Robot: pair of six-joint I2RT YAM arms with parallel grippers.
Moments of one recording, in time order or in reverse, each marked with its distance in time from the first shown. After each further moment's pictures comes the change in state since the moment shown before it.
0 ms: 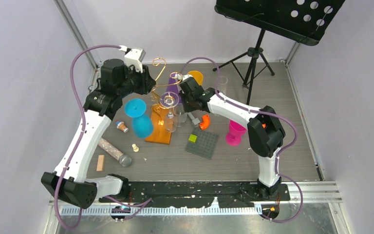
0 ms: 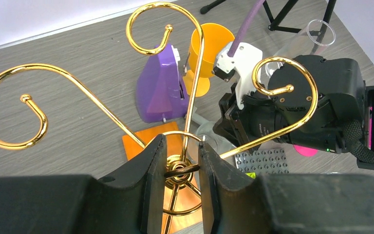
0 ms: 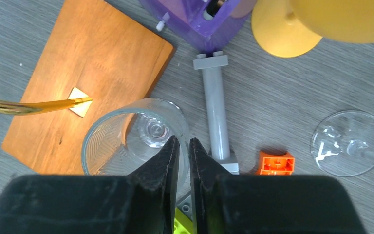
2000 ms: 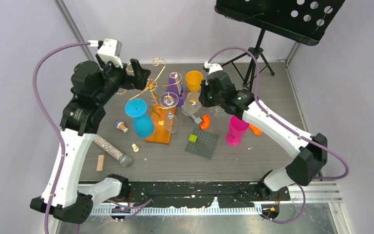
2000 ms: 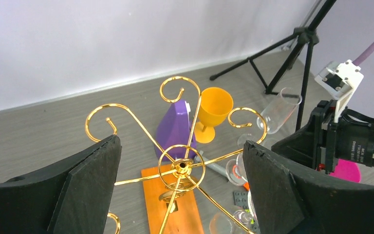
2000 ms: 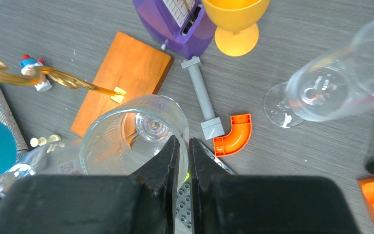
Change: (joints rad) left arm -0.006 -0.122 0.129 -0.008 -0.101 -0.022; right arm -0.047 -0.438 -0.168 -0.064 0.017 0.068
